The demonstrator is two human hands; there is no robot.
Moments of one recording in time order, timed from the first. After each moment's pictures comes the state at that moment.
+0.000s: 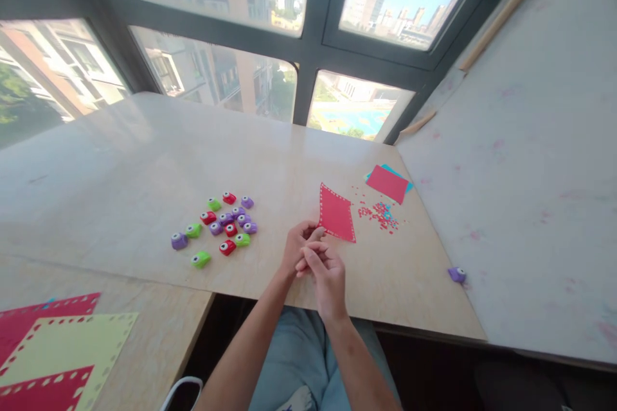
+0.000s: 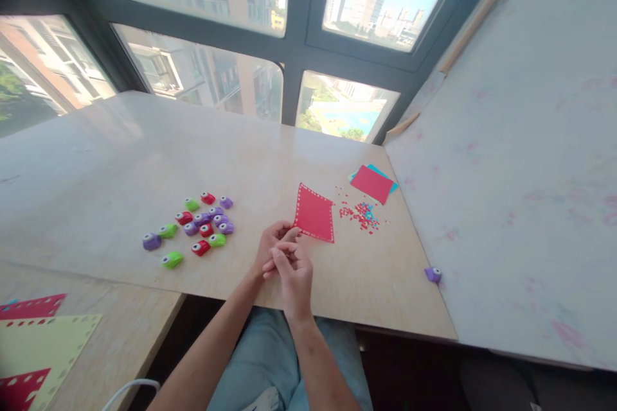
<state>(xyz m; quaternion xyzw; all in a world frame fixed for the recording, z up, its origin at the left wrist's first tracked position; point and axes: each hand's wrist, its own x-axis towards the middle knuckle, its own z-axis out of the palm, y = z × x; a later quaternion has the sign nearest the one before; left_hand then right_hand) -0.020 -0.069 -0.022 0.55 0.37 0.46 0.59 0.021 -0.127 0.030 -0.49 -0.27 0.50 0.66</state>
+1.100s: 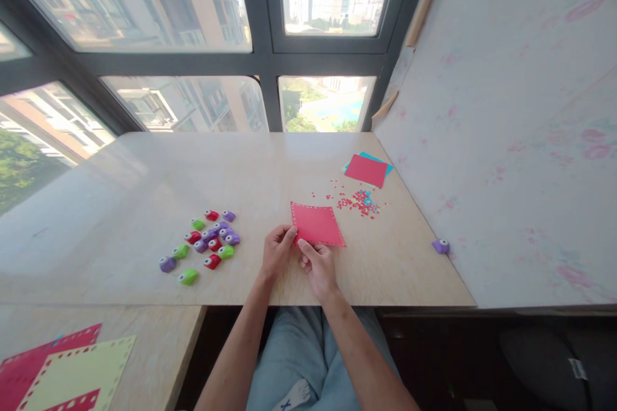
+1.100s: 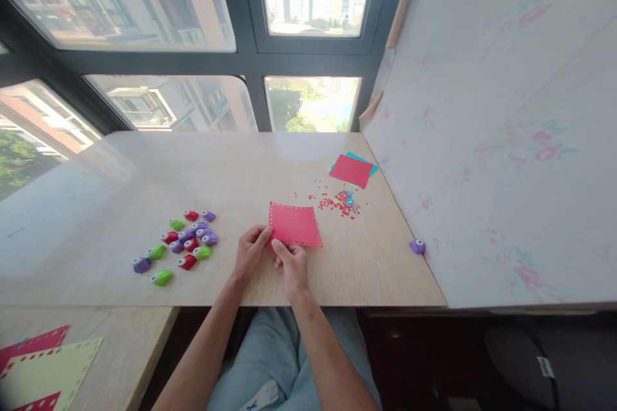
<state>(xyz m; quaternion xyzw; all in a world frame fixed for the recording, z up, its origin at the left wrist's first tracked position) -0.031 -0.049 0.002 0.58 0.41 0.45 0.54 0.057 -0.115 0.003 -0.44 -0.11 0.55 0.71</state>
